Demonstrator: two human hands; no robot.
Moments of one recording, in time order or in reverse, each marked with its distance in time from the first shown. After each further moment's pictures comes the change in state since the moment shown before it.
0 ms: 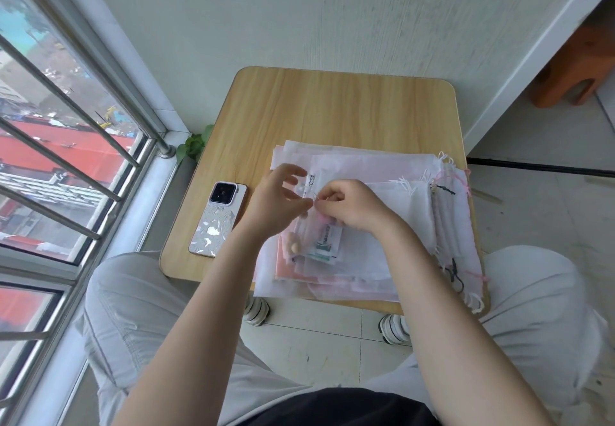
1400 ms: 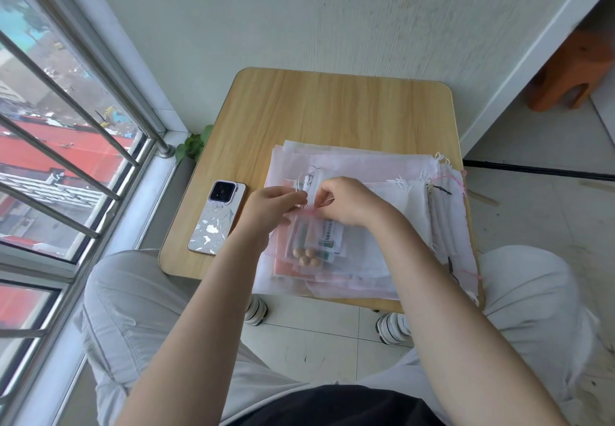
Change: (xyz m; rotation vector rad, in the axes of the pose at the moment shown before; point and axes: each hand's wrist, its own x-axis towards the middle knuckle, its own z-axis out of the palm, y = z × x) left_hand -0.006 -0.008 0.003 -0.435 -0.011 -0.317; right_hand 0.006 -0.013 -0.001 -0.424 -0.055 -0.045
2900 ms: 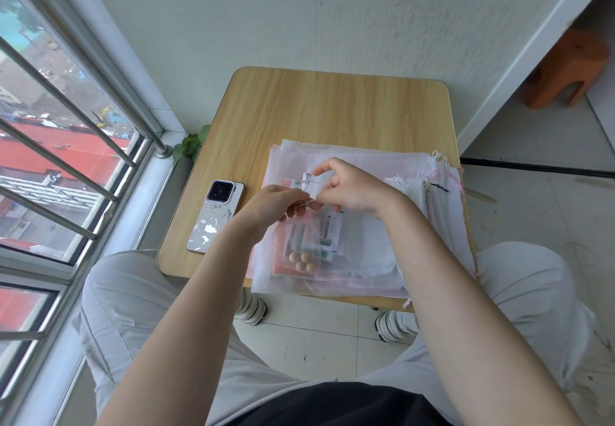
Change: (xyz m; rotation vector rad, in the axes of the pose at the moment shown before) left_hand 0.004 0.014 -0.003 0.241 -0.279 0.031; right_hand -0.006 -0.004 -0.020 0.310 -0.086 0.079
